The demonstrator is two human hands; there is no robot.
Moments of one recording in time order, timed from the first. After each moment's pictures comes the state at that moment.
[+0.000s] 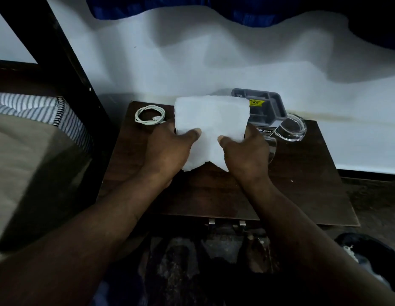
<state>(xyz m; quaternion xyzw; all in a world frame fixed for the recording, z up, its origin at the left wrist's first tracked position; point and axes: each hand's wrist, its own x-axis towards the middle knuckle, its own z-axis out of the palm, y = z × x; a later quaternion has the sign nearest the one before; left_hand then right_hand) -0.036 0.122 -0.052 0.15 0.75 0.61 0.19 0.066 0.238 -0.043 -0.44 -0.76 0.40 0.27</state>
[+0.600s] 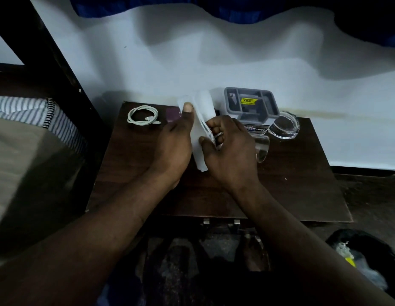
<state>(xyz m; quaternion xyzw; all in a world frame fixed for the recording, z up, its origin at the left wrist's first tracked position) -0.017 0.147 -0.042 0.09 0.69 0.69 0.22 0.075 0.224 -0.038 -0.26 -0.86 0.30 0.31</state>
